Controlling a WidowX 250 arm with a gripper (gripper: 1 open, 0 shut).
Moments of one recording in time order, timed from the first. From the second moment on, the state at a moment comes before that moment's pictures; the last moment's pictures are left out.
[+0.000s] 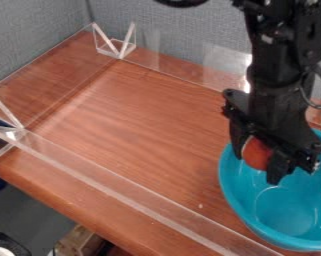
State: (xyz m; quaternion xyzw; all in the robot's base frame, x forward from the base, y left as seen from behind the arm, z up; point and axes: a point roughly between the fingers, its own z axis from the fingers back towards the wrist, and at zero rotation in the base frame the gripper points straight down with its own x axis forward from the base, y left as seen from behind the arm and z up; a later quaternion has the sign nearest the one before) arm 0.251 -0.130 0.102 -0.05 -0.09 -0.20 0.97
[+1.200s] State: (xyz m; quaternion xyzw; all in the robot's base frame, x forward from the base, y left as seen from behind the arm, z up) arm 0.254 -0.145 0.058 -0.05 -0.10 -0.23 0.97
